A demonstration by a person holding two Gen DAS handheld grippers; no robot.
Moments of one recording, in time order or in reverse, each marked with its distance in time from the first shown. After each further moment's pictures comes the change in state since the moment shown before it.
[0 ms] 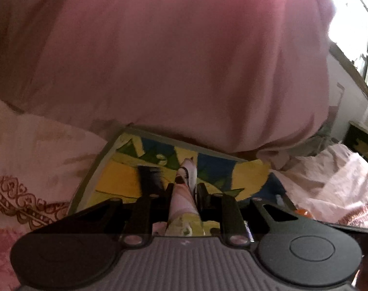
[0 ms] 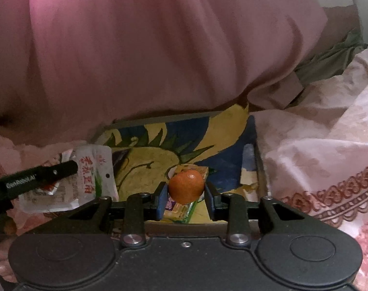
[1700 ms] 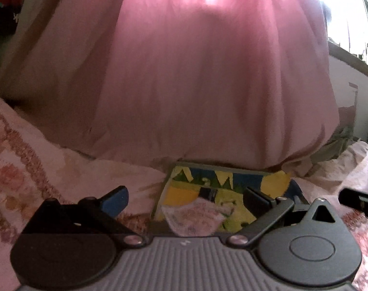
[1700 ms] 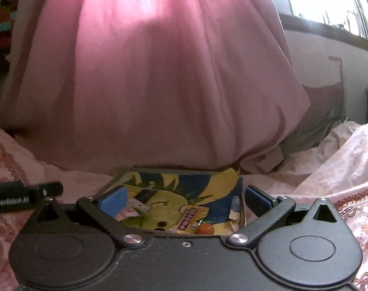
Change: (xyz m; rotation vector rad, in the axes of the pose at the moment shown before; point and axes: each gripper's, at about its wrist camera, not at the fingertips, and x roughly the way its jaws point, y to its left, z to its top) left arm -0.145 -0.037 -0.001 0.132 -0.127 0.250; right arm -0.167 0.045 -0.025 -0.146 -0.325 -0.034
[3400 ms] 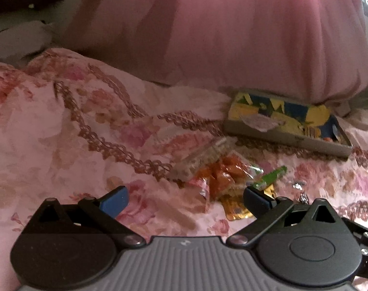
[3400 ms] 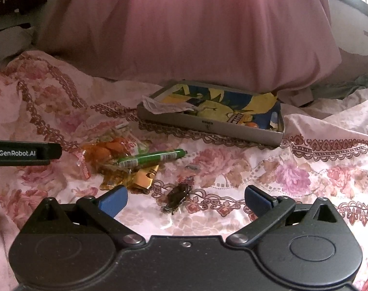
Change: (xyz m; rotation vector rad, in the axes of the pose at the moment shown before) left arm -0.118 0.043 -0.074 -0.026 0.316 0.256; right arm -0.070 0.067 -0.079 -0.126 0.355 0.101
